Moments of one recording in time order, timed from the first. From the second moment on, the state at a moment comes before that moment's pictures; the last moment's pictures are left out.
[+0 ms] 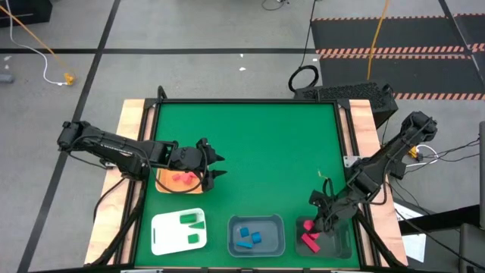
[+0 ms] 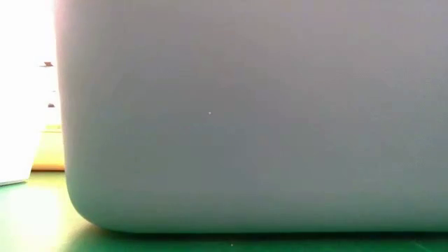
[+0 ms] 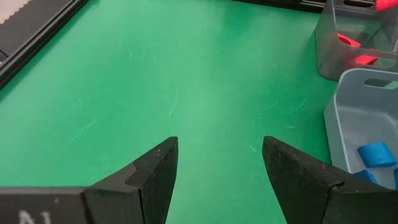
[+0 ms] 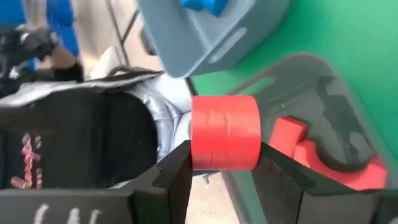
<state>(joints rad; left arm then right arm) -0.16 1.24 0.86 -0.24 -0.24 -0.25 0.75 1.05 0.65 -0.30 -0.03 1.43</state>
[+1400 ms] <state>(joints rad) -0.03 0.71 0.86 -0.61 -0.45 -0.09 0.36 0.80 0.65 -0.42 0.30 0.57</state>
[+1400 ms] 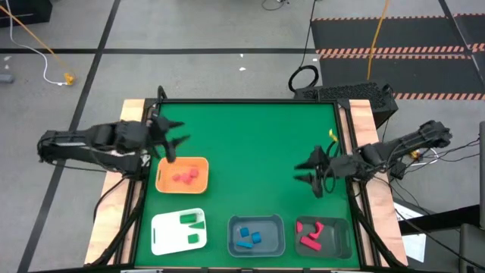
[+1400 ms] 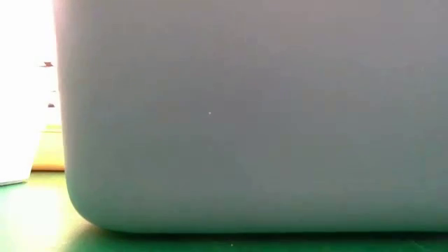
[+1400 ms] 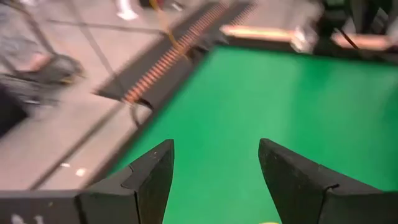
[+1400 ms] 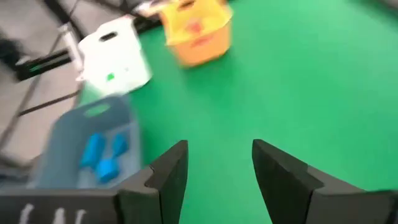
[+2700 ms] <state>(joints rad) 0.08 0.39 0.26 0.06 -0.25 -0.25 -0.10 0.76 0.08 0.51 0.15 0.27</state>
